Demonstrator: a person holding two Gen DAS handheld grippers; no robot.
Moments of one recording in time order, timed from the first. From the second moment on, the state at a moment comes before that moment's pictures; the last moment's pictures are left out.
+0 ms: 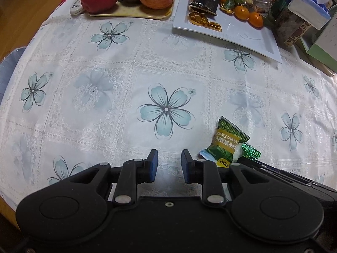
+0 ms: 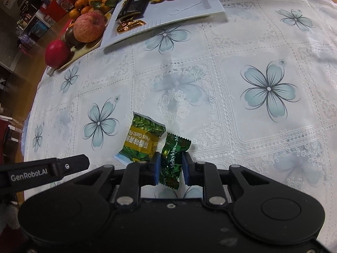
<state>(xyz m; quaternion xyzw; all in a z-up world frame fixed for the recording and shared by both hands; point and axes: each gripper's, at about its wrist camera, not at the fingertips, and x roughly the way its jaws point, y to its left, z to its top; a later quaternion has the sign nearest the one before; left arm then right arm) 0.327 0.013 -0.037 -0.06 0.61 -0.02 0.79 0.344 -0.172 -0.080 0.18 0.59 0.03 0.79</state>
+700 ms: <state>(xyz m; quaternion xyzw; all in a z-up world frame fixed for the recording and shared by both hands) 0.330 -0.054 -0.044 -0.03 0.58 -0.09 0.81 0.334 -0.264 -0.062 0.25 0.59 -0.06 0.77</state>
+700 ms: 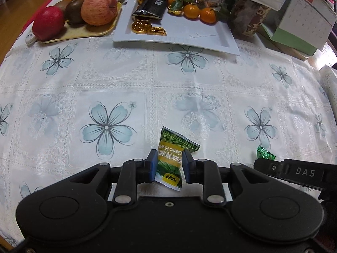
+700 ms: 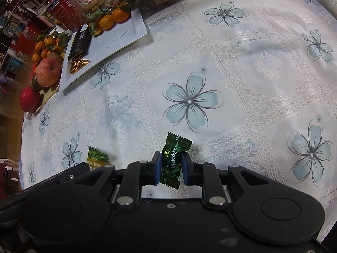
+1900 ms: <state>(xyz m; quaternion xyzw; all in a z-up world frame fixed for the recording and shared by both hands) 0.309 -0.046 -0.067 -0.06 0.66 -0.10 0.74 0.326 -0.273 -0.078 0.28 0.64 -0.05 0.71</state>
